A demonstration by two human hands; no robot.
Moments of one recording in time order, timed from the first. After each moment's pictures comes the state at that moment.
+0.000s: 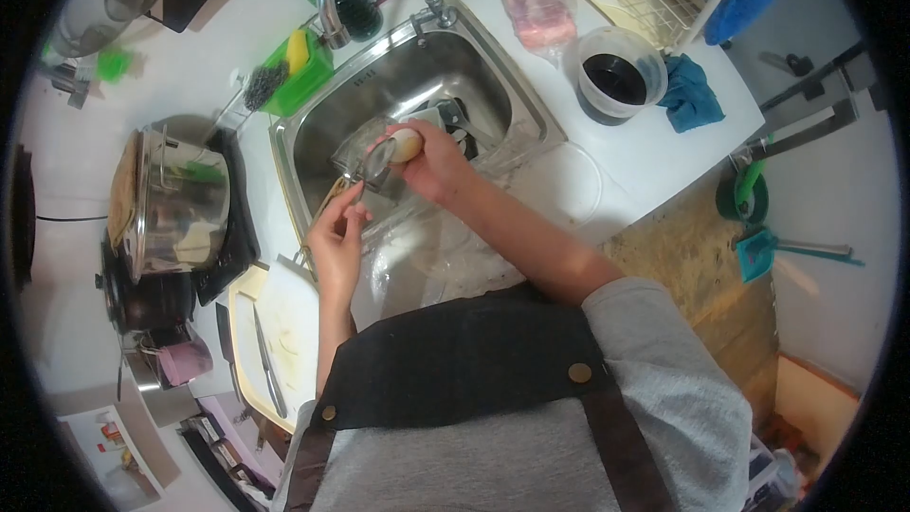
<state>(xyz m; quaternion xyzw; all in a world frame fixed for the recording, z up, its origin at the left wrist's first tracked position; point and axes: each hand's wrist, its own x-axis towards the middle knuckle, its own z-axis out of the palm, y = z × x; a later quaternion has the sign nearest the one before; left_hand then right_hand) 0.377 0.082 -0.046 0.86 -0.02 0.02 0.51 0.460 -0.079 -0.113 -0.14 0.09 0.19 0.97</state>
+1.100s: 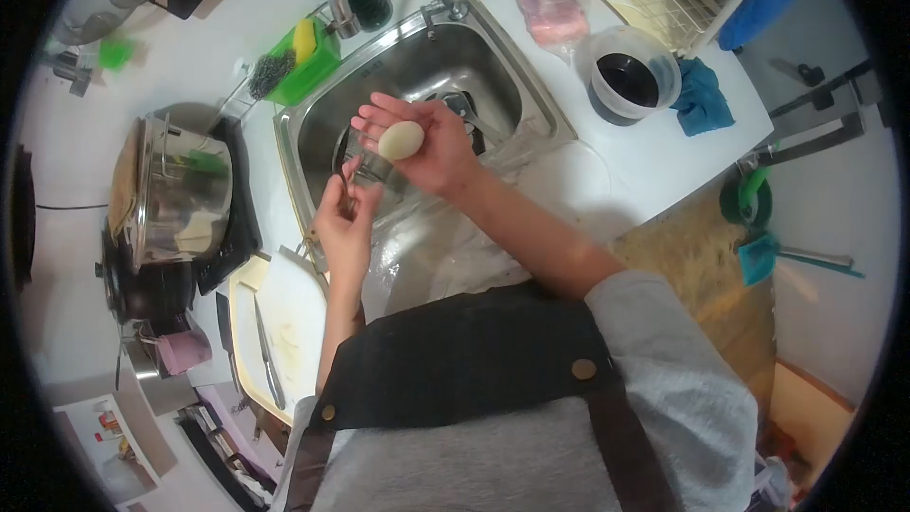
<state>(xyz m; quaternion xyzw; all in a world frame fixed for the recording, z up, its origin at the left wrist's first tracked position) 0.386 0.068 -0.043 0.84 0.02 0.05 0.55 0.457 -0.080 -0.078 0.00 -0.01 0.21 0.98</state>
